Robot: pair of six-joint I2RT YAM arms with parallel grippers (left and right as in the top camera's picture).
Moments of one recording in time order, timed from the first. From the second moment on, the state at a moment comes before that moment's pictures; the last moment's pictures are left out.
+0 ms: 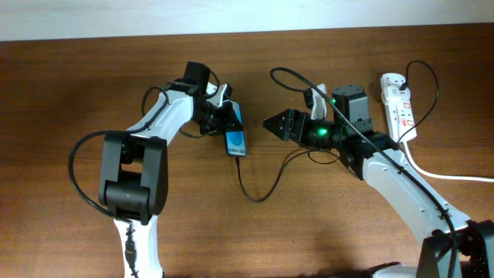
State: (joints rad) left arm -0.24 2.19 1.60 -0.74 0.62 -0.26; right arm 0.22 1.51 0.94 -0.15 -0.74 0.65
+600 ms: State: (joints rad) left arm -0.24 2.19 1.60 -0.78 0.59 -0.27; right arm 0.22 1.51 0.94 -0.15 -0.74 0.65
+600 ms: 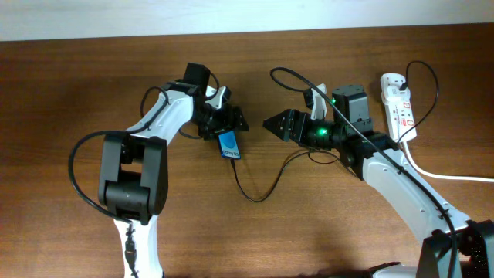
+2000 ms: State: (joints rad) left arm -0.18 2.20 2.01 -1.19 0.37 -0.14; right arm 0.22 1.43 0.99 -0.49 -0.57 0.56
